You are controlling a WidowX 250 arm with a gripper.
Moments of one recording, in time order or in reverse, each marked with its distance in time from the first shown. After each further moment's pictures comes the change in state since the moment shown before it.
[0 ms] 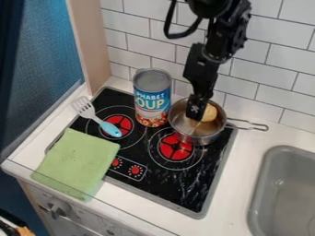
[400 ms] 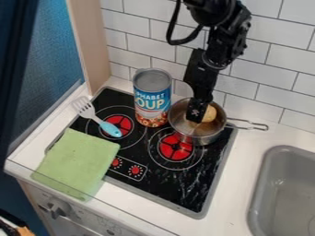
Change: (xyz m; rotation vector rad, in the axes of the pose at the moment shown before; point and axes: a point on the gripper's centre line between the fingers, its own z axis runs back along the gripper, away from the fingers) arm -0.002 -0.005 -0.008 -0.028 -0.029 0.015
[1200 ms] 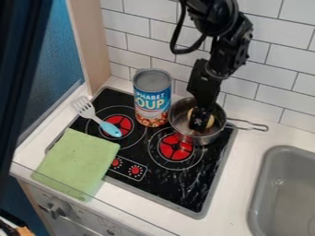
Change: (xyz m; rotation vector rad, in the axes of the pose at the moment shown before) arm -0.011 0.005 -0.016 0.026 0.031 -0.030
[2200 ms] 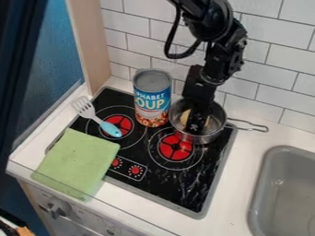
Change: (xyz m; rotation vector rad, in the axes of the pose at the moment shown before) arm 0.007 0.006 0.007 -0.020 -0.002 0.027
